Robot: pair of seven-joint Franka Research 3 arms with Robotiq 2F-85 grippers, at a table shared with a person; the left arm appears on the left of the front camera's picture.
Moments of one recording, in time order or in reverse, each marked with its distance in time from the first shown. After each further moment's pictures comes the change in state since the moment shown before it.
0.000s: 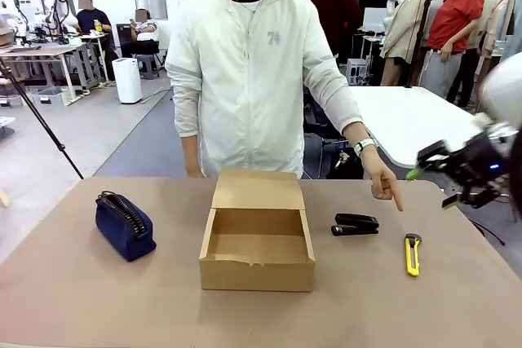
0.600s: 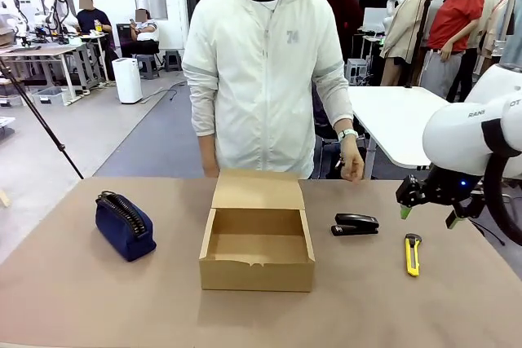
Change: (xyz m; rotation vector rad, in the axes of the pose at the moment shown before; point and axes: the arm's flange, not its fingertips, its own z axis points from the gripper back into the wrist) left arm 0.000 0.000 0.000 0.001 -0.001 0.000; right arm -0.010 0.012 -0.036 -0.334 0.060 0.212
